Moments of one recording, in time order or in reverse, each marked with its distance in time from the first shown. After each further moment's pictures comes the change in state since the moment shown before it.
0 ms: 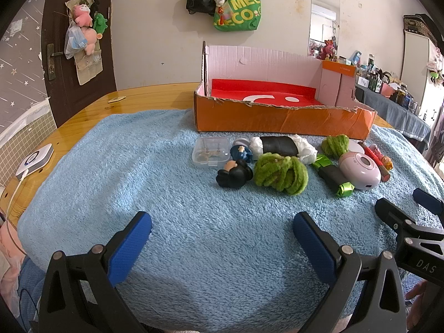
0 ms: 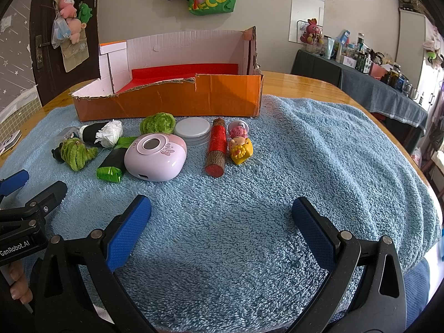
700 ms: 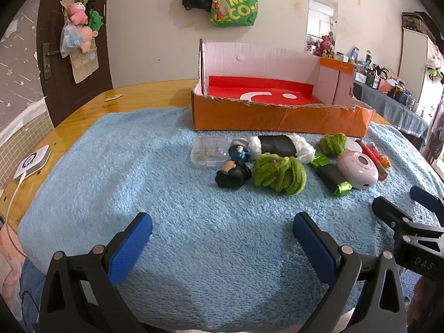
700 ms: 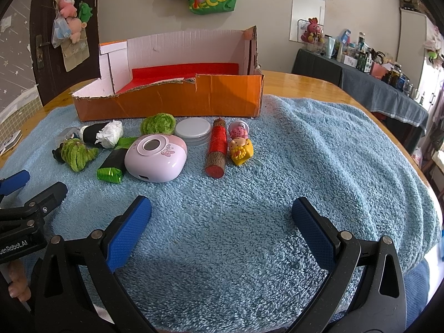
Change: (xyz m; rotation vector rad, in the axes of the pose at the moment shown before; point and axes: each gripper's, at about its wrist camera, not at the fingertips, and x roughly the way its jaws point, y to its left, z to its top) left arm 0.000 0.001 0.007 0.015 0.024 -0.025; right arm -0.002 -0.001 0.001 0.000 0.017 0.006
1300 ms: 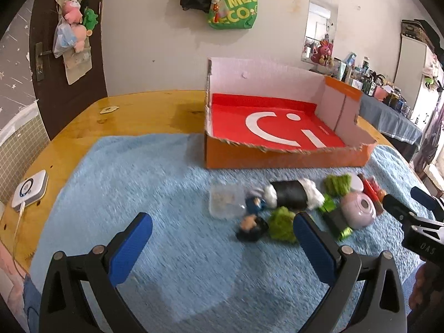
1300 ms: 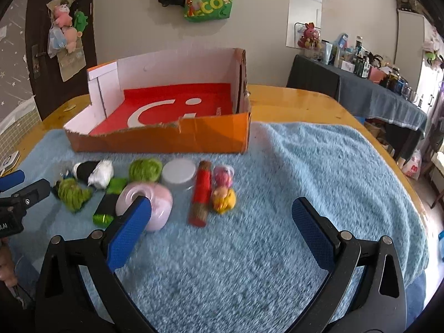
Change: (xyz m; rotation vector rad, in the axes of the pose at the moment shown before) left arm -0.001 0.026 0.052 -0.007 0.017 -0.056; right arm -0.004 -0.021 0.044 0.019 -0.029 -0.015
